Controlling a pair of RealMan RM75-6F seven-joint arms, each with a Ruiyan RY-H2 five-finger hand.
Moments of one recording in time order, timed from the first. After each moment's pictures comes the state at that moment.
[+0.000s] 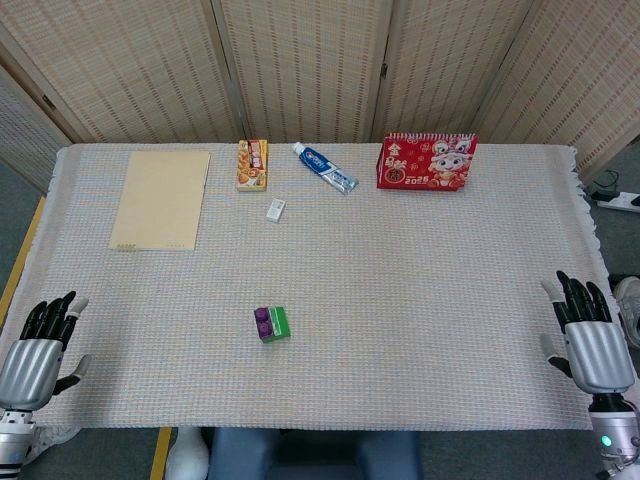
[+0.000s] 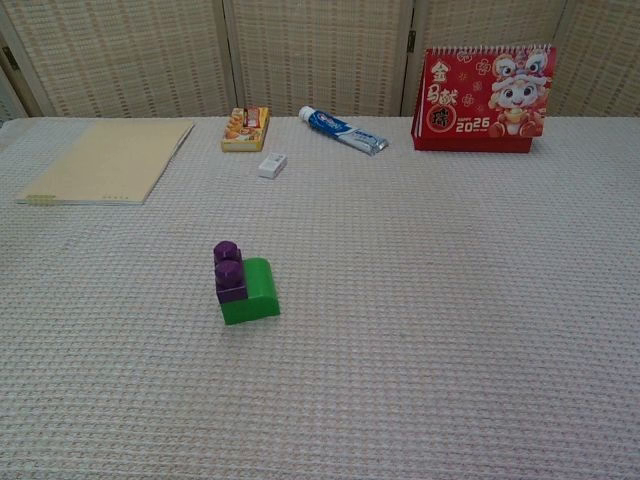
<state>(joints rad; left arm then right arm) -0.12 -1.15 -0.02 -1.58 1.54 1.46 0.10 0.08 -1.15 0.07 -1.59 -1.50 1.49 -0.14</state>
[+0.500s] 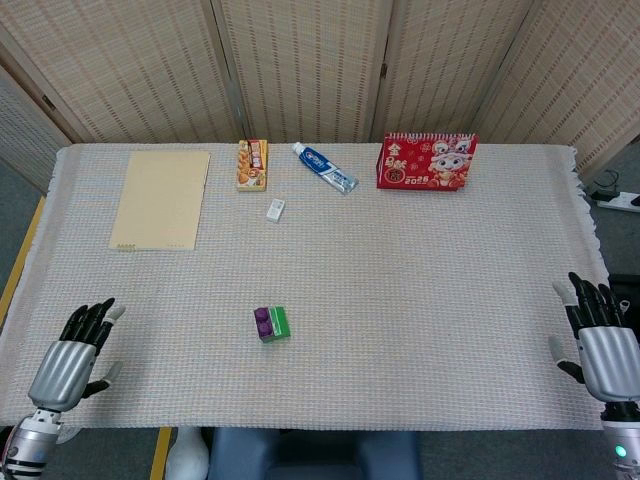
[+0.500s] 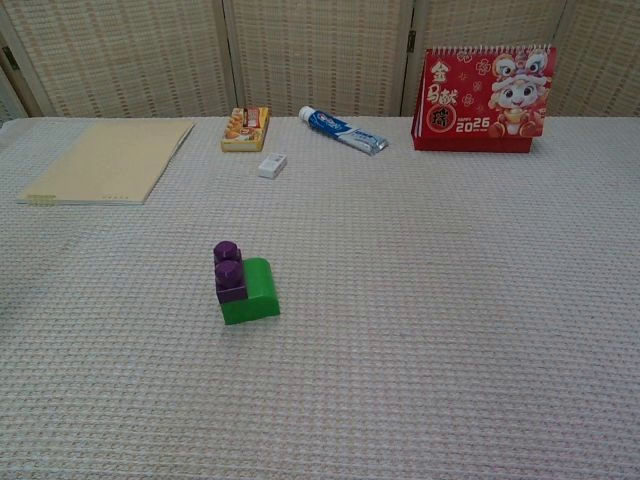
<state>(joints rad) -0.17 -1.20 0.02 -1.57 1.62 1.40 0.04 0.05 -1.12 0.06 -1.59 -1.54 1.56 -0.06</state>
